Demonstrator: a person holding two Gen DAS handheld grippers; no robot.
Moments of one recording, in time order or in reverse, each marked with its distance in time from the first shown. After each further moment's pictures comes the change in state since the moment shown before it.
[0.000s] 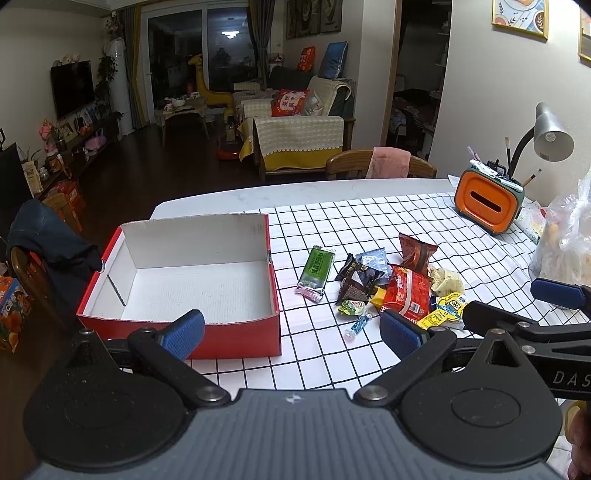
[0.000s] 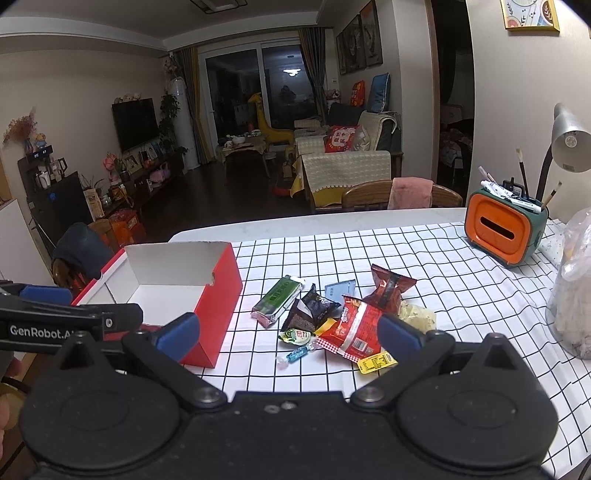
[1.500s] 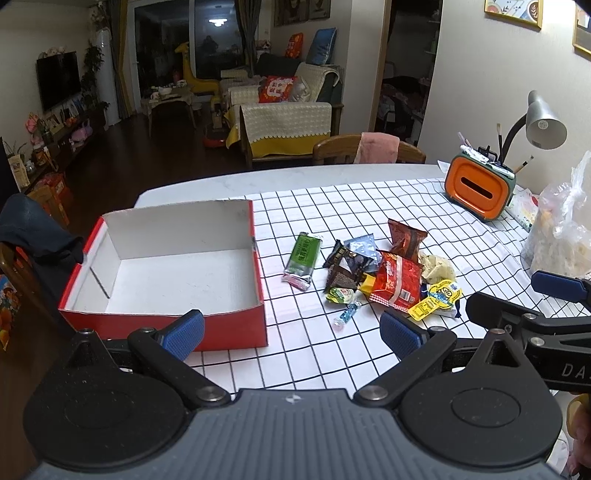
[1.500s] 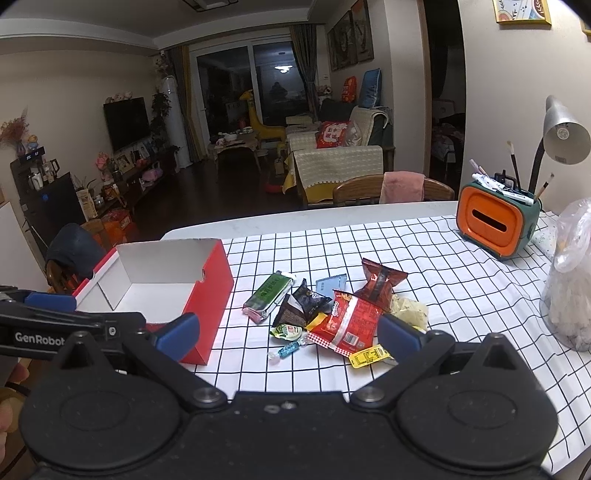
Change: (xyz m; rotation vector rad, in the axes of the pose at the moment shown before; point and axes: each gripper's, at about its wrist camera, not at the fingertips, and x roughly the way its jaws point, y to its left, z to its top) left arm 0.017 -0.006 -0.001 0.014 0.049 -0.048; right arm 0.003 -0.005 -0.003 0.014 0.016 -0.019
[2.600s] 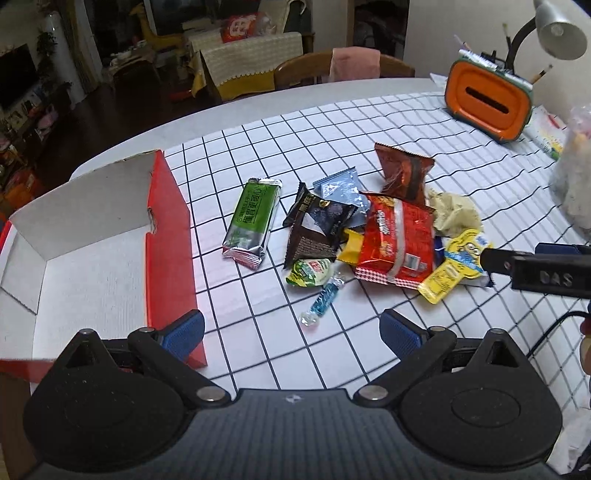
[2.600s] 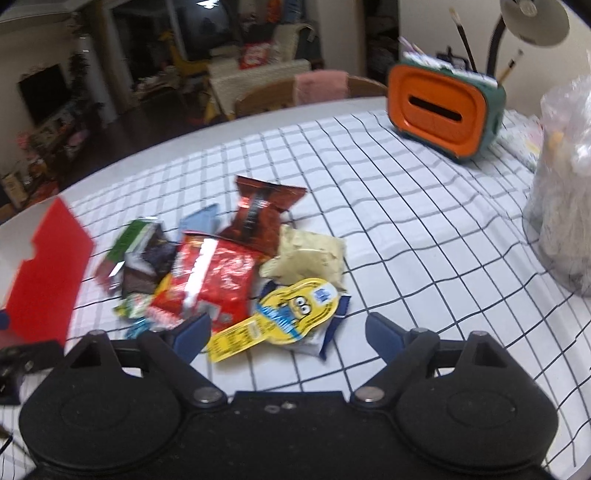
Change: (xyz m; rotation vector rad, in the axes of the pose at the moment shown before) left arm 0.160 -0.063 0.012 0.145 0.225 0.011; right arm 0.154 -0.139 -0.024 0.185 0.263 -0.174
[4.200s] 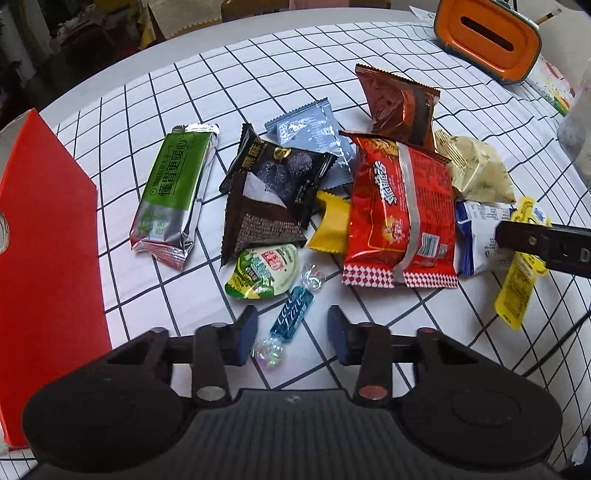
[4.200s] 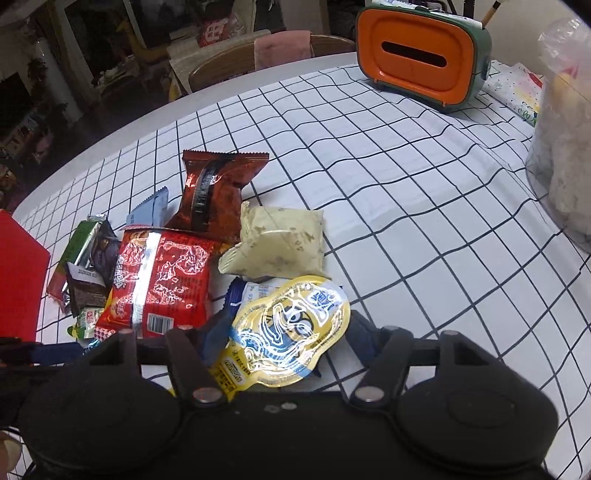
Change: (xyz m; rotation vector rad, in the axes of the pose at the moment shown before) left arm 0.110 -0.018 0.020 0.071 0.173 -0.110; right arm 0.048 -0.014 0.004 0.105 0.085 -0.035
